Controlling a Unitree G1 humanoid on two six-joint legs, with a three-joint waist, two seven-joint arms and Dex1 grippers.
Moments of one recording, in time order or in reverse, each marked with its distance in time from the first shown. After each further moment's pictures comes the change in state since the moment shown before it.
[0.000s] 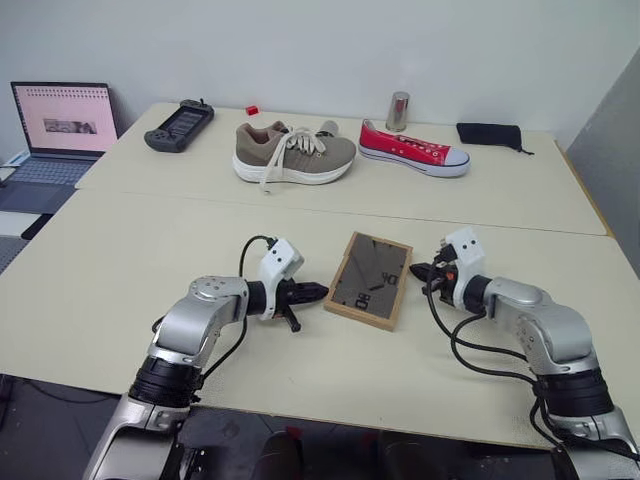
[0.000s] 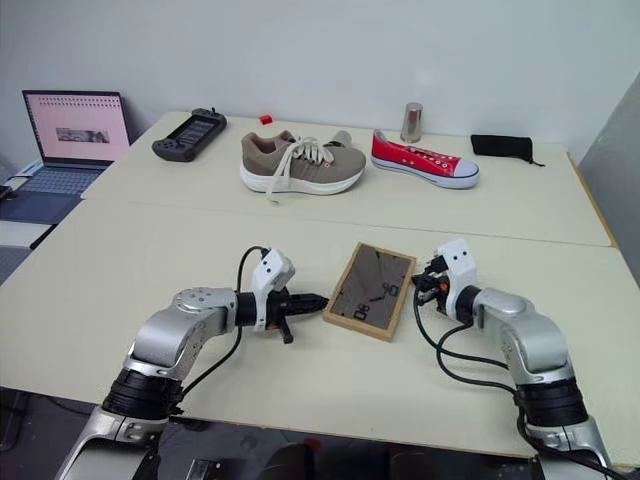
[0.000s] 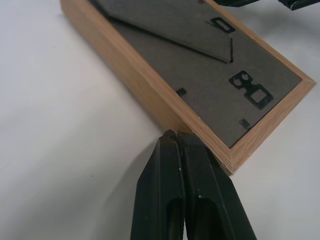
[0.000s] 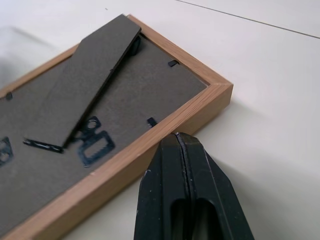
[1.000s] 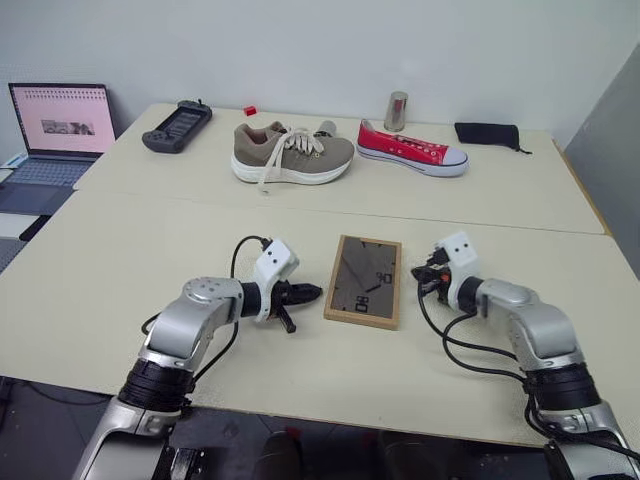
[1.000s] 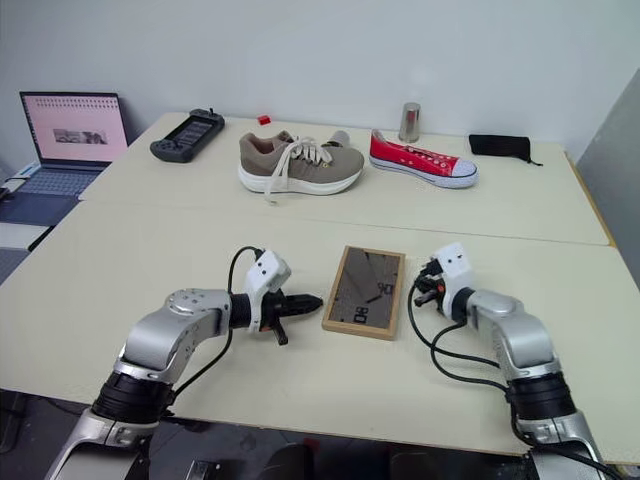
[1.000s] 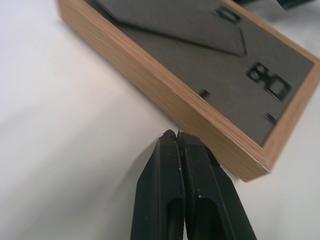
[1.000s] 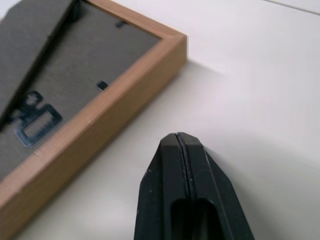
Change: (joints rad) left arm 0.032 0.036 -0.029 -0.012 -0.016 -0.004 0.026; right arm -0.050 0.039 0.049 0.140 -0.110 -0.070 -0.029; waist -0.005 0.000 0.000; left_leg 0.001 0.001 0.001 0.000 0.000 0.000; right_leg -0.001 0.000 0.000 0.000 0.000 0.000
